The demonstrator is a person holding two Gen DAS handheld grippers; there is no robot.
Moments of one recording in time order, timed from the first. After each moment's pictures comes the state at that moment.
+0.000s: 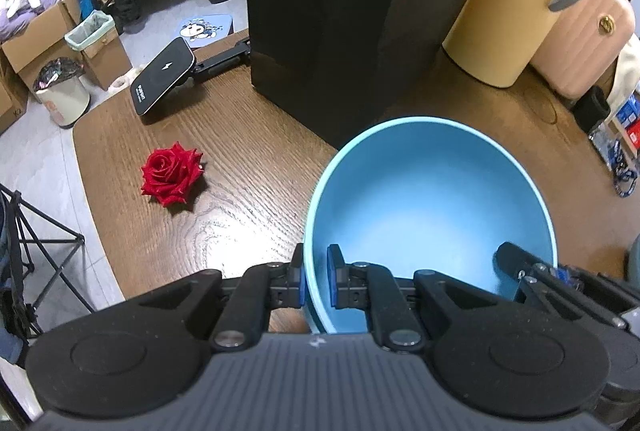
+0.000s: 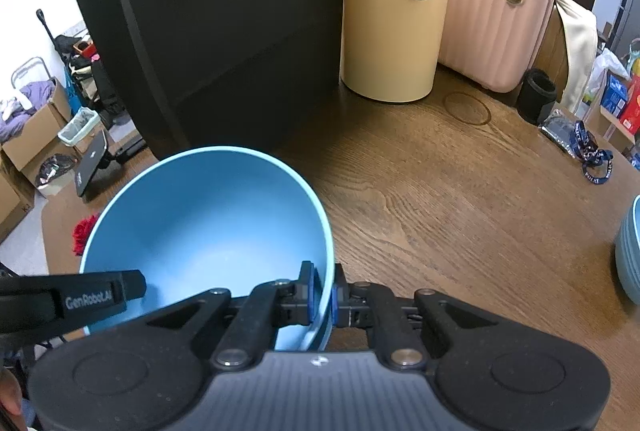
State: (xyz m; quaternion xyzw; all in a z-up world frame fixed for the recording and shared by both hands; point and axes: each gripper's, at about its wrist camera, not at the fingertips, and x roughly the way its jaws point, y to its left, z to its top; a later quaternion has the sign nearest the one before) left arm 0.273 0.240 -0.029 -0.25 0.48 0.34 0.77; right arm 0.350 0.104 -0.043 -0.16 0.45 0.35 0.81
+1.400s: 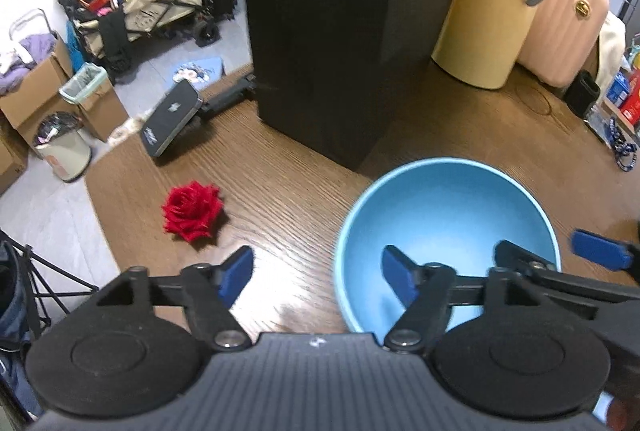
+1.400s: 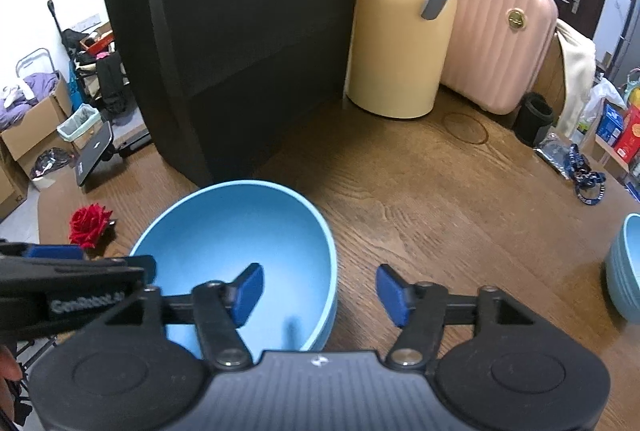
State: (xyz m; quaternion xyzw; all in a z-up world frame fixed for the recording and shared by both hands) left arm 0.255 0.244 -0.024 -0.18 0.46 0.33 0.80; right arm 0.333 0.098 -0.040 -0.17 0.42 0.35 0.82
